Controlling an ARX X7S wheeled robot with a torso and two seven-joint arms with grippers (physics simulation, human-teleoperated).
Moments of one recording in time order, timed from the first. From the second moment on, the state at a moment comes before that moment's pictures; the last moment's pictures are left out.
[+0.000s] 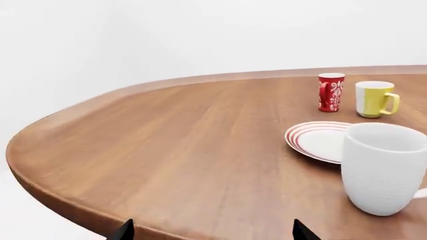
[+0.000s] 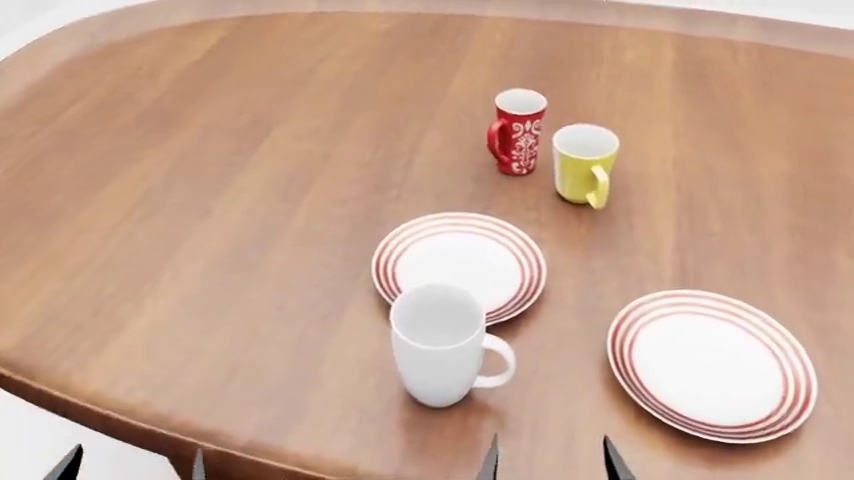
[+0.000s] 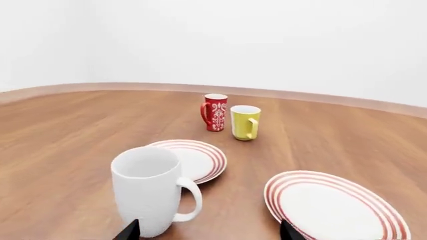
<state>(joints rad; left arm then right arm) -0.05 -0.09 0.10 -0.08 -0.01 0.01 -0.16 0.09 0.08 -0.13 0.08 0.06 -0.01 0.13</state>
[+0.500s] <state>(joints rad) -0.05 -0.12 0.13 -0.09 -0.04 0.03 -0.19 0.08 0.10 -0.15 0.08 0.15 -0.08 0.13</state>
